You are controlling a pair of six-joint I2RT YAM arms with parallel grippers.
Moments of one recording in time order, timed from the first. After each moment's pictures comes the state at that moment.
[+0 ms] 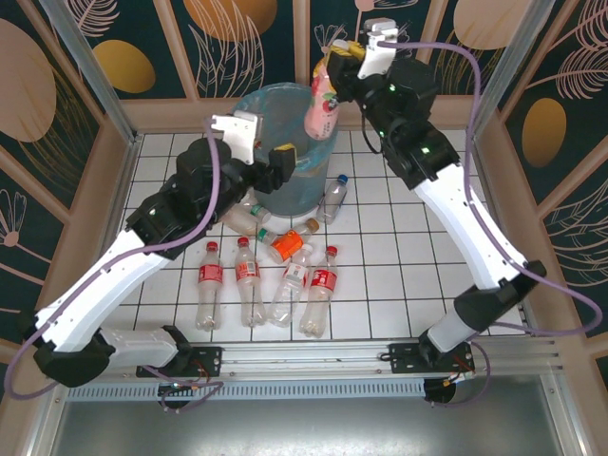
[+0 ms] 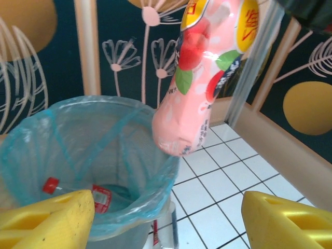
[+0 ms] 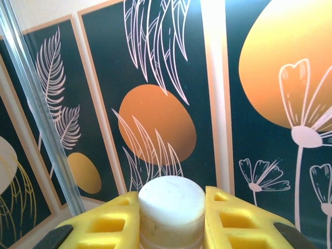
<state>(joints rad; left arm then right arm) -0.83 1.22 1.53 -0.50 -0.32 -0.26 0.60 1.60 1.93 -0.18 0.12 0.11</state>
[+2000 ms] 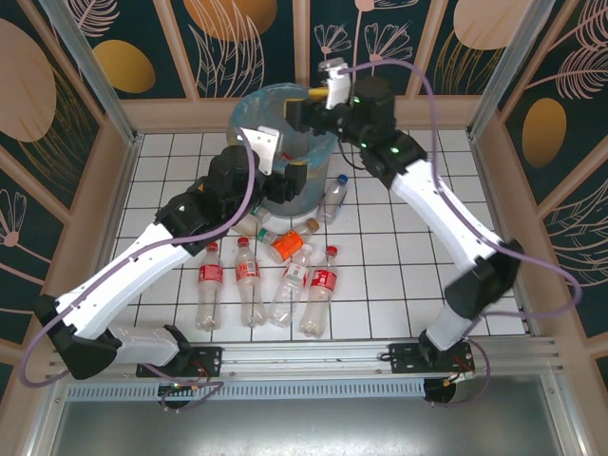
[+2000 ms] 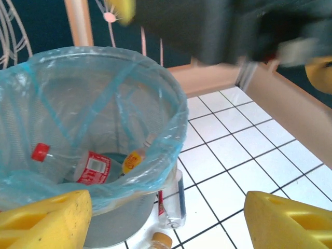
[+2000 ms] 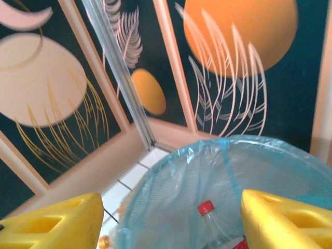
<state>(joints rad) -0.83 1.32 1.46 -0.48 -0.26 -0.26 0.60 1.59 1.73 -0.22 -0.21 0.23</state>
